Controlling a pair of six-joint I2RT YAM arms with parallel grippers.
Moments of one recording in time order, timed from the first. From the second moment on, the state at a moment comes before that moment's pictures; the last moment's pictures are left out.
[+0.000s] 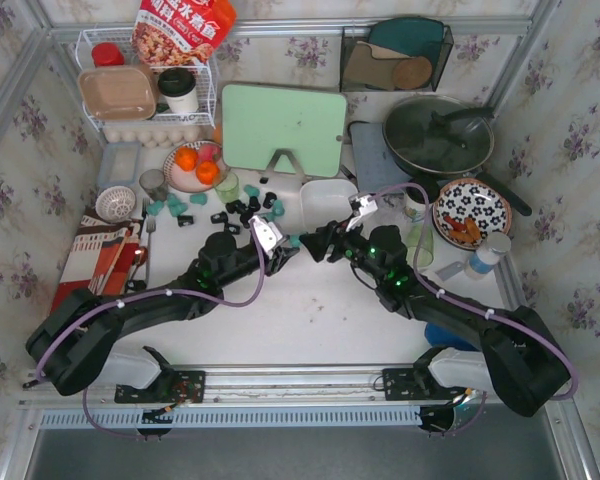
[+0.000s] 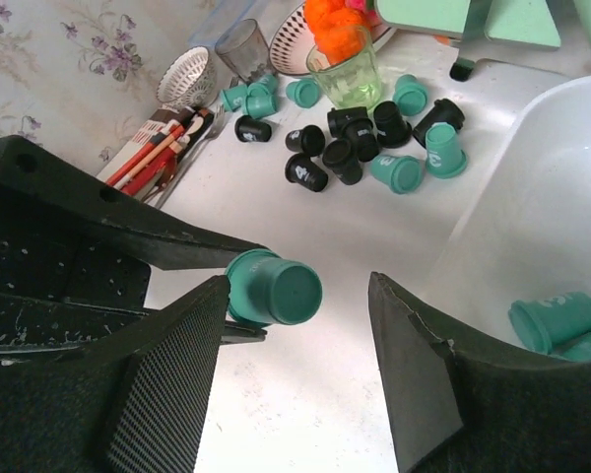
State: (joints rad) left arm -0.76 1.37 0.55 0.72 0.27 0.20; right arm 0.63 1.22 0.51 0.65 -0.16 0.46
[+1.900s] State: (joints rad) left arm -0.53 1.50 0.84 0.08 -0.30 -0.18; right arm 0.61 1.41 0.58 0.47 0.35 0.37
